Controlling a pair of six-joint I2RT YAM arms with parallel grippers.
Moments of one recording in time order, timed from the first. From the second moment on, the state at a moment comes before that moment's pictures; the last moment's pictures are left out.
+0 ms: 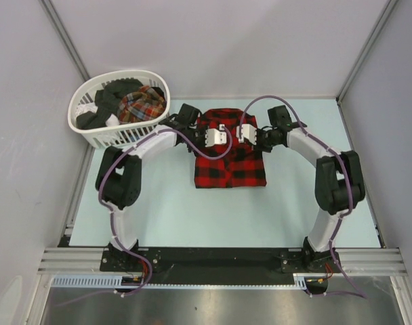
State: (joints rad) left arm -0.48 1.92 1.50 -0.55 0.38 1.08; right arm 0.28 1.80 1.33 -0.52 -0.51 -1.22
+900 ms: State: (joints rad) left arm -0.27 1.85 1.59 -0.48 0.52 0.63; right arm 0.07 1.81 1.57 -0.53 -0.56 -0.71
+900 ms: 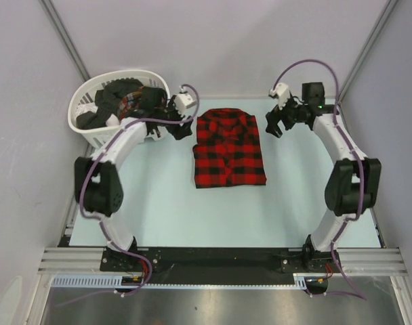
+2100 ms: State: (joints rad) left arm -0.30 1.74 0.88 -0.01 0.83 -0.31; right arm 0.05 1.75 1.01 -0.33 -0.79 0.25
